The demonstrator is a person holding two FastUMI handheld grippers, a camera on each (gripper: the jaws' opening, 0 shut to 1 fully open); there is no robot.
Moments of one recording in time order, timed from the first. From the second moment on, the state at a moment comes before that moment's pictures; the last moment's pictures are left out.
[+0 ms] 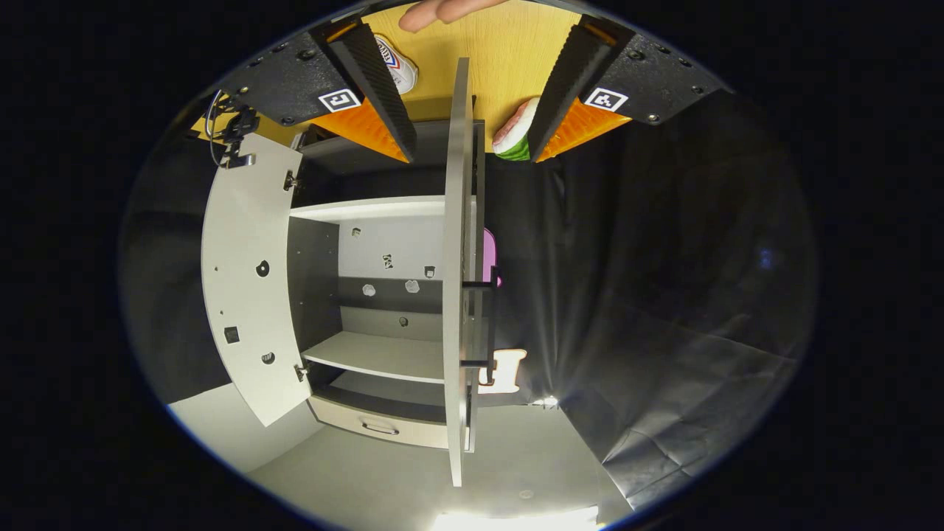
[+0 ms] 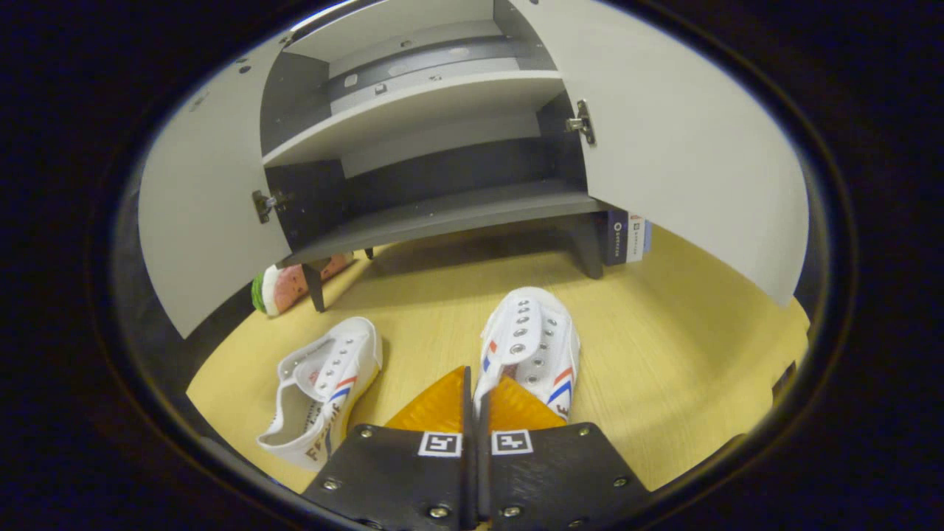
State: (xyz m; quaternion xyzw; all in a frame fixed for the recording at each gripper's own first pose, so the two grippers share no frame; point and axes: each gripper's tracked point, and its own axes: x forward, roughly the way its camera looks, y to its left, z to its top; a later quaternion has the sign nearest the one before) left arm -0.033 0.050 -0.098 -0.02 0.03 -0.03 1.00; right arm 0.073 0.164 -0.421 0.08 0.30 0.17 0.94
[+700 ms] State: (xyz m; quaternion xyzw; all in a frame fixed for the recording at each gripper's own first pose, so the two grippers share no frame) left arm -0.037 0.044 -0.101 -0.03 0.03 -0.04 1.00; right arm 0.047 0.189 -0.225 0.06 0.18 0.23 0.95
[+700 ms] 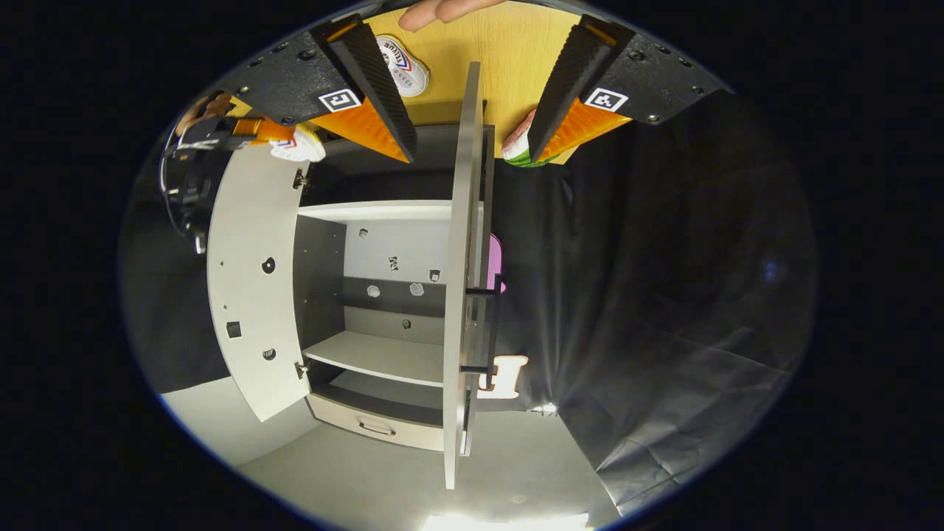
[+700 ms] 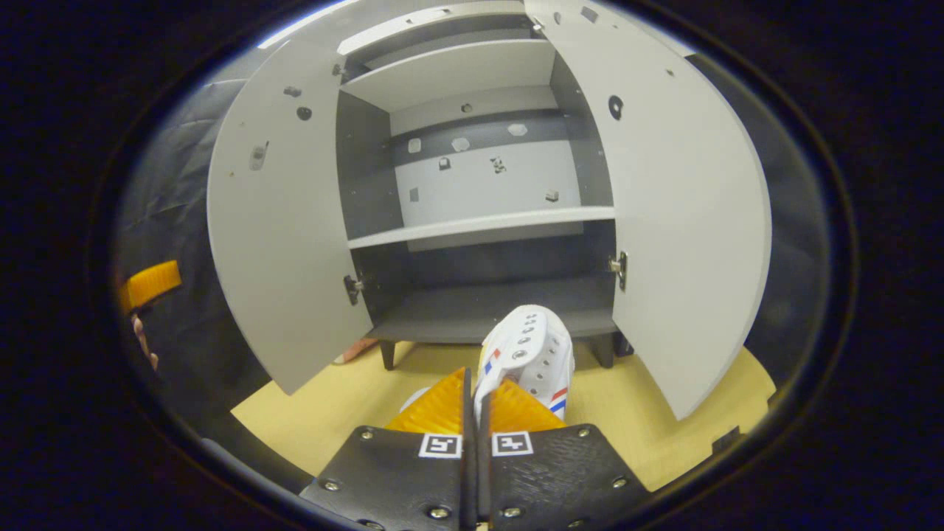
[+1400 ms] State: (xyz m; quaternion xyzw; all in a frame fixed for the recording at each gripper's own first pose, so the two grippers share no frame) left arm -0.050 0.055 -0.092 -0.03 0.02 -0.04 1.00; right arm 0.118 0.222 -0.042 0.04 0.12 0.25 0.96
